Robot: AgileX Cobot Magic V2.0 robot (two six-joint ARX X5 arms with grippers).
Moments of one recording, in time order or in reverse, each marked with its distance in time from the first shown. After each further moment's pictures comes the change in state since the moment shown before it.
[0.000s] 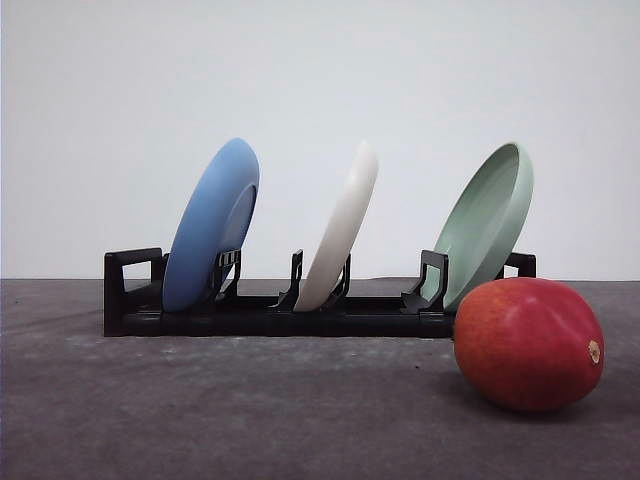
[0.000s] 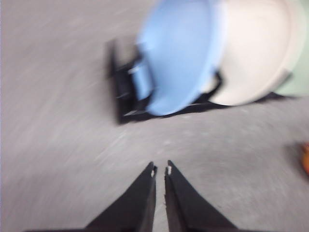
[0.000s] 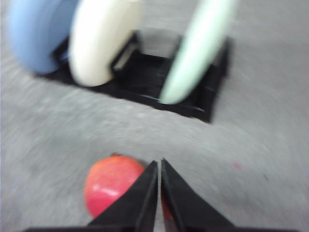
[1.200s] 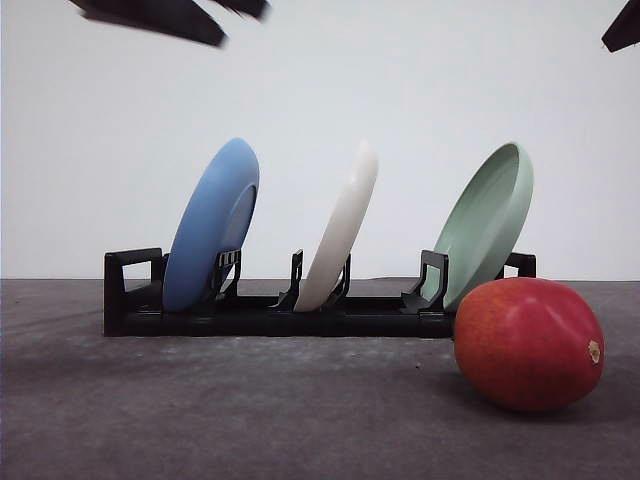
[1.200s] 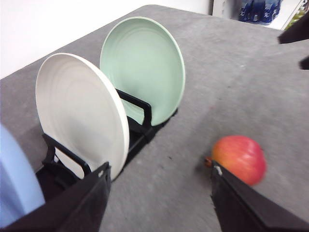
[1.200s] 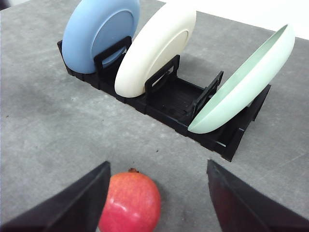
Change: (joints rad) left_arx -0.438 0.365 0.002 0.551 0.008 0.221; right_arx 0.093 0.001 0.000 0.082 0.001 -0.103
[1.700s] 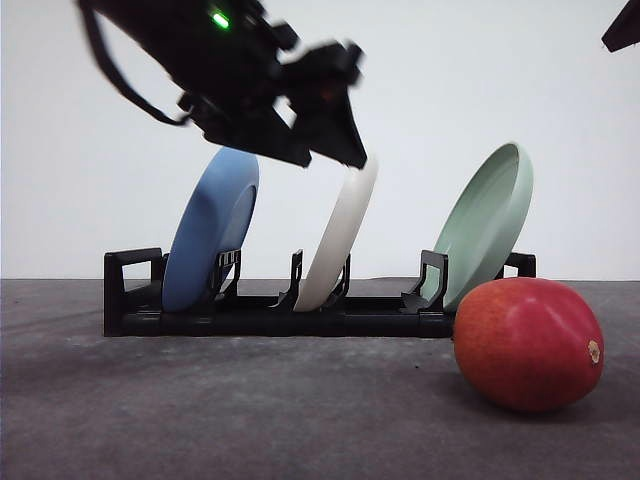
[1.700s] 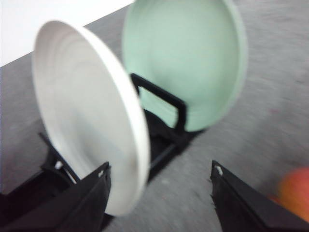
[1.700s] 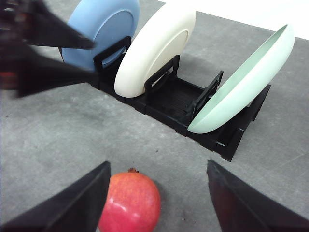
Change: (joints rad) left_arx -0.095 0.455 0.078 0.339 -0.299 -0.076; right_arx 0.000 0.000 0.000 0.000 0.000 0.000
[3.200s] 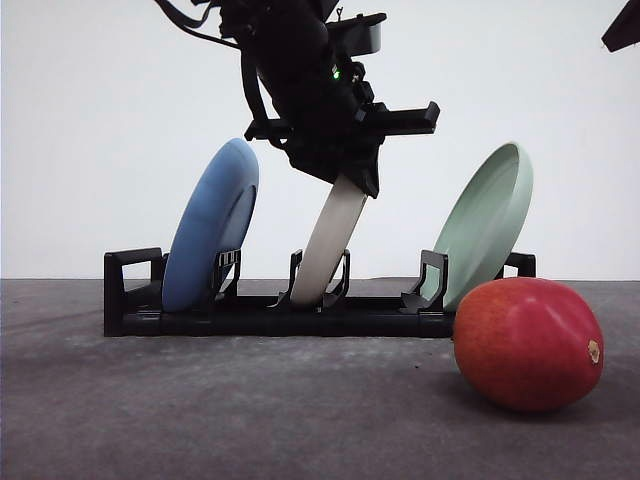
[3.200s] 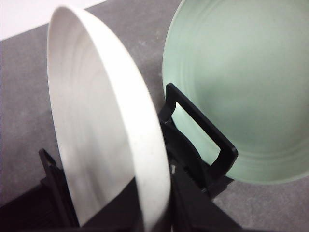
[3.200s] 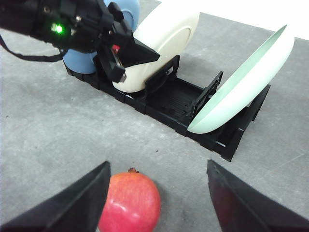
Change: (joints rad) left_arx 0.003 0.319 0.409 -0.237 -0.129 -0.143; right_arx 0.000 0.000 0.000 0.000 0.000 0.000
